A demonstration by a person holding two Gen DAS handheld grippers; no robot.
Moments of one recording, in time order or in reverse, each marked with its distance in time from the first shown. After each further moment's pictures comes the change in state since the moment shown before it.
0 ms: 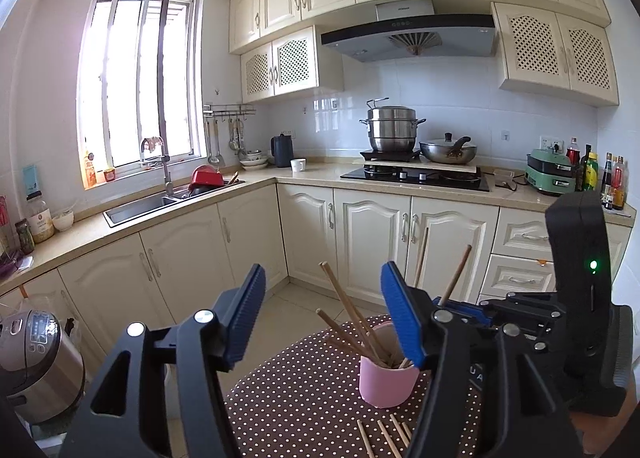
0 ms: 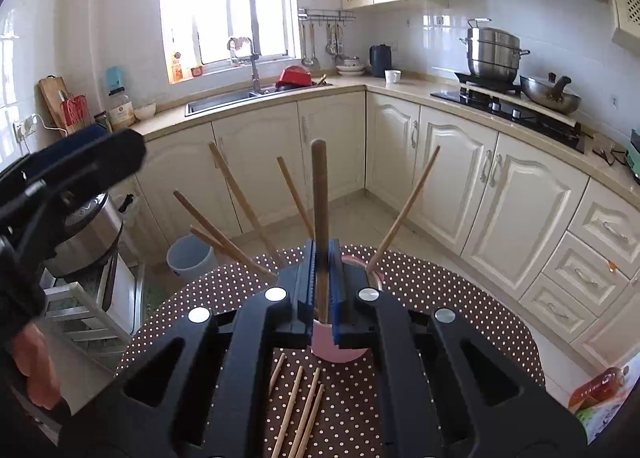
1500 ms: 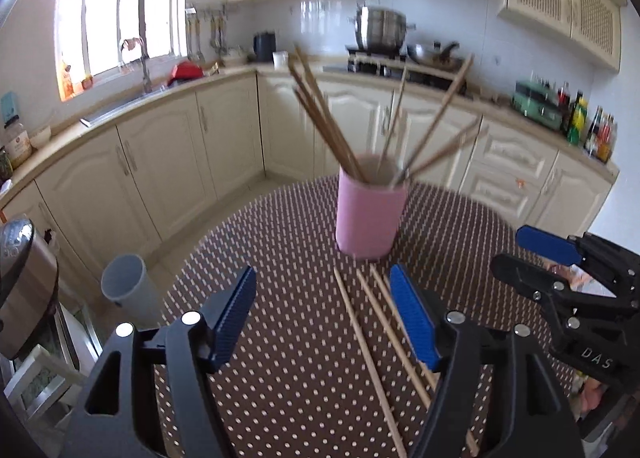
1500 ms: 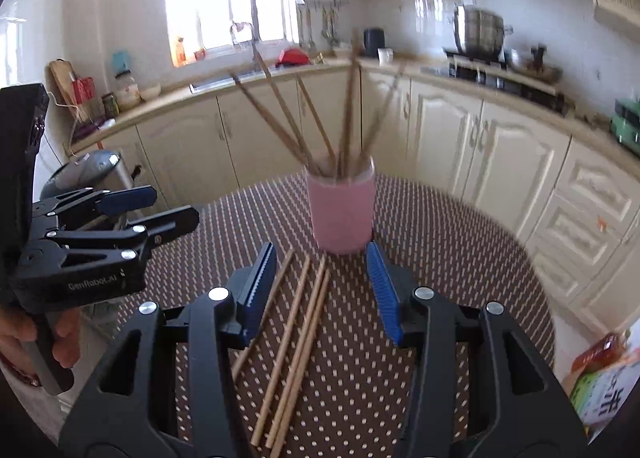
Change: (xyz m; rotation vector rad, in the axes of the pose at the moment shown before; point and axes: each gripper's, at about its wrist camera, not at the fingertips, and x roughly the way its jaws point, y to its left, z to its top) left arm -0.007 0.005 -0.128 -0.039 0.402 -0.107; right arm -0.066 0.003 -0.111 0.023 0.060 -0.012
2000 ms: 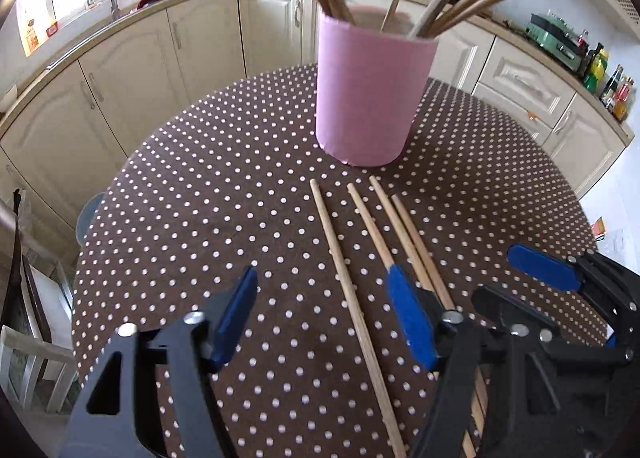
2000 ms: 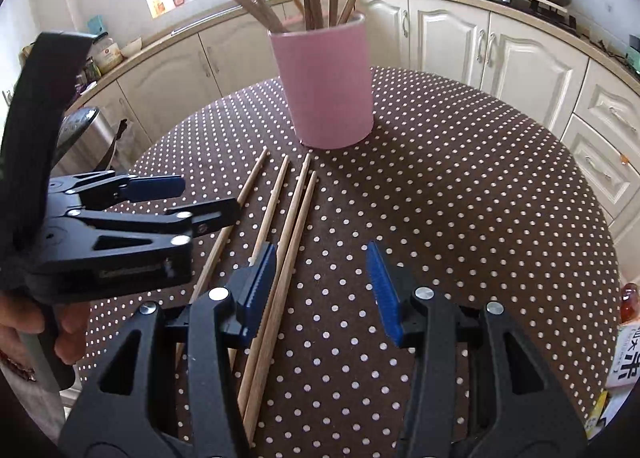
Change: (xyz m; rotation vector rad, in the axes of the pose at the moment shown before) left arm 0.112 -0.018 -0.028 -0.002 0.289 -0.039; right arm 0.080 -0.017 -0.057 0.070 0.231 0.027
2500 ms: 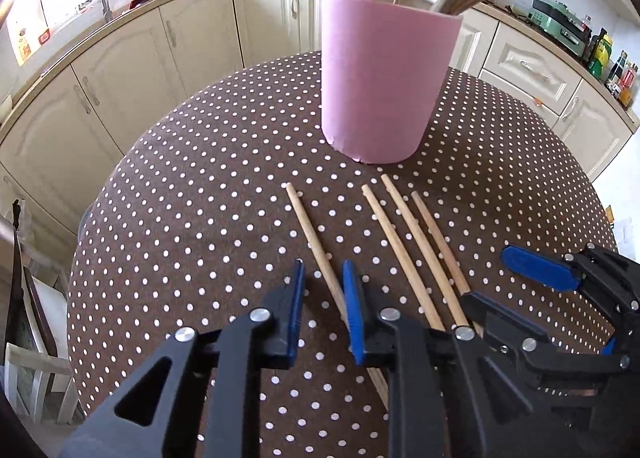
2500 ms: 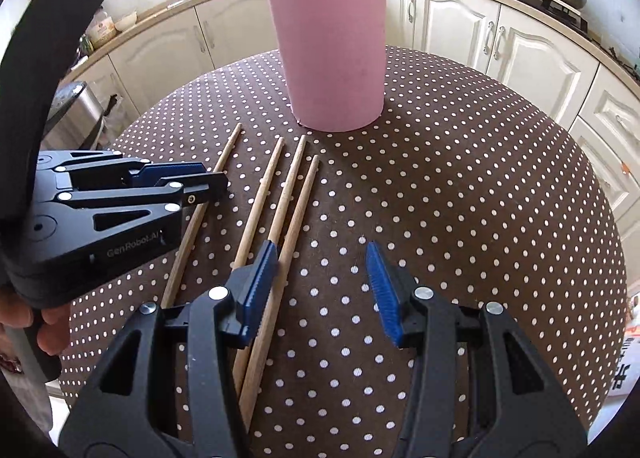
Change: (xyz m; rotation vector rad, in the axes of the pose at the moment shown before) left arm 0.030 0.003 0.019 0.034 0.025 0.025; right arm 0.037 0.011 0.009 -0.056 0.079 -0.045
